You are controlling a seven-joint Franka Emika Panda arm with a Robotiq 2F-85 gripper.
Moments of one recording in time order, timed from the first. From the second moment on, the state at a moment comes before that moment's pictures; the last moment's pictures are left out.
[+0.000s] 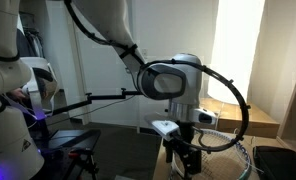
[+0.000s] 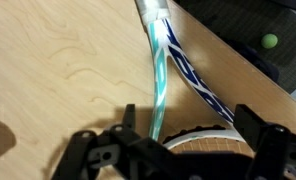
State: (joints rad) arm -0.02 0.40 -0.06 -2.15 -0.32 2.46 -0.19
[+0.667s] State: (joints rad) arm -0.05 0.50 -0.04 -2.05 -0.26 2.46 -0.27
